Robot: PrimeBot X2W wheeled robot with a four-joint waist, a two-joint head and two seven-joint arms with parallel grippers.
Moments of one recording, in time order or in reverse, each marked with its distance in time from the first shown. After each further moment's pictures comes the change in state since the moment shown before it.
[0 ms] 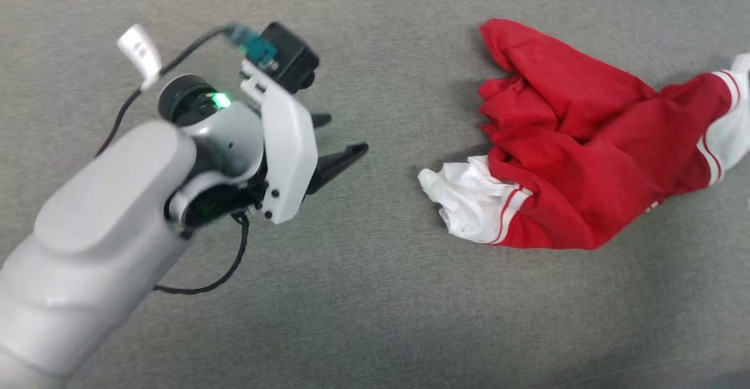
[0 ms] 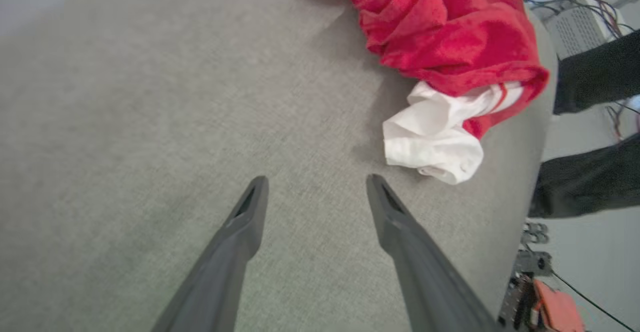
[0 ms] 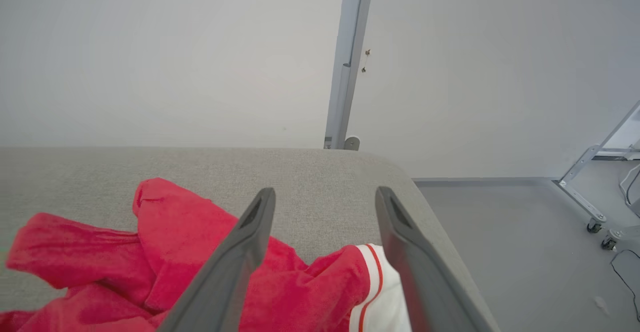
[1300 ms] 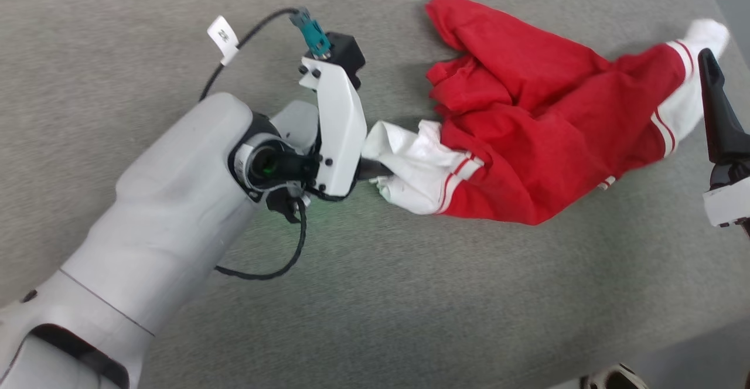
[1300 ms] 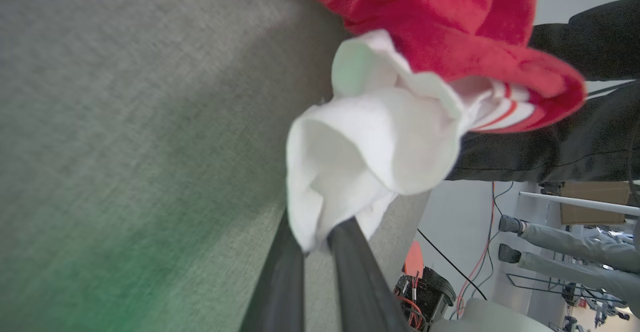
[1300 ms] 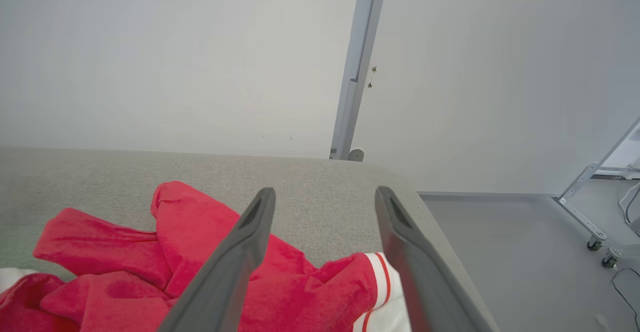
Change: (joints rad) left arm -0.130 -0.268 -0.037 0.428 -0.322 0.015 0.319; right arm -0.016 0.060 0.090 -0.092 -0.020 0.000 -0.067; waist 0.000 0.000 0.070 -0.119
